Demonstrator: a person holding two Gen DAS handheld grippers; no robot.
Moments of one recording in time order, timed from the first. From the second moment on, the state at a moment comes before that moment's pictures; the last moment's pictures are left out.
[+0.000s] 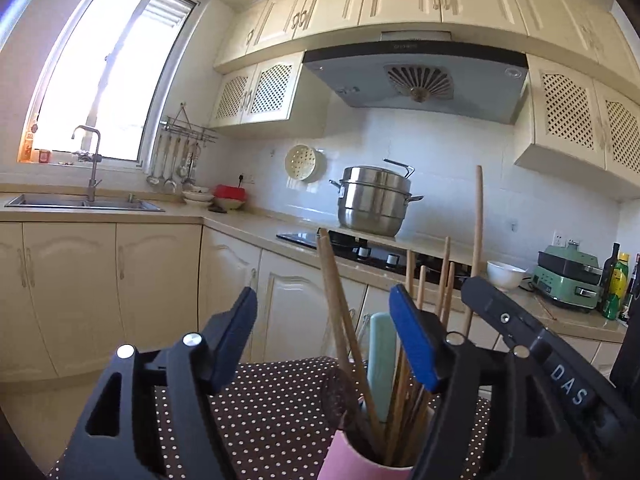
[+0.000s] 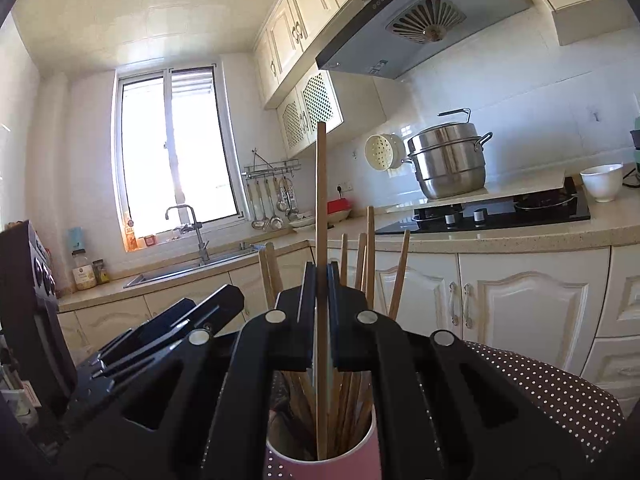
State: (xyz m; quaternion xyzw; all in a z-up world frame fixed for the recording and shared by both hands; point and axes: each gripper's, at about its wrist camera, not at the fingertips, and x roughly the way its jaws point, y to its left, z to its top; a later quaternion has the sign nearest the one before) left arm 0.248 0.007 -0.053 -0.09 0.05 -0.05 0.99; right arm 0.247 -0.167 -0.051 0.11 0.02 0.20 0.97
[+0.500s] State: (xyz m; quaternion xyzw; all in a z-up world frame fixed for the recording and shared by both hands) left arm 0.233 0.009 -0.052 -0.06 0.08 -0.03 0.99; right arm 0.233 -0.156 -0.063 0.07 0.04 0.18 0.98
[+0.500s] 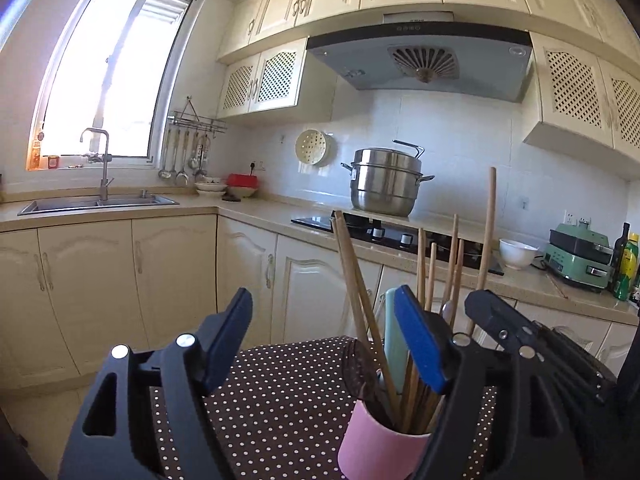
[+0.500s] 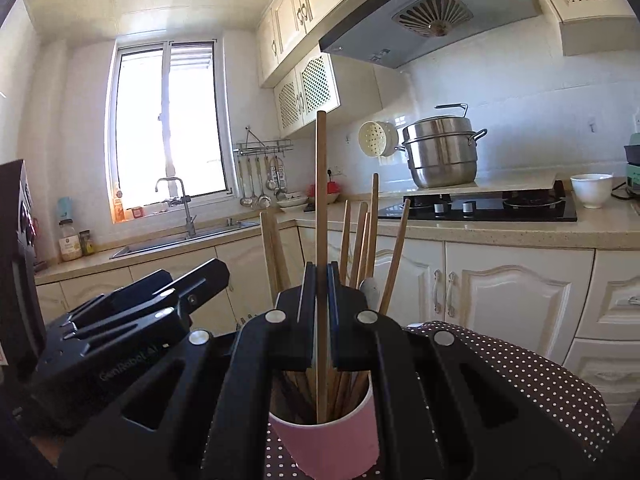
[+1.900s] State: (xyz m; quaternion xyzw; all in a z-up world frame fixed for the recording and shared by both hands) left arm 0.042 -0.009 0.002 0.00 0.10 -0.02 1.00; right arm 0.041 -0.190 -0.017 0.02 0.08 0.06 1.00
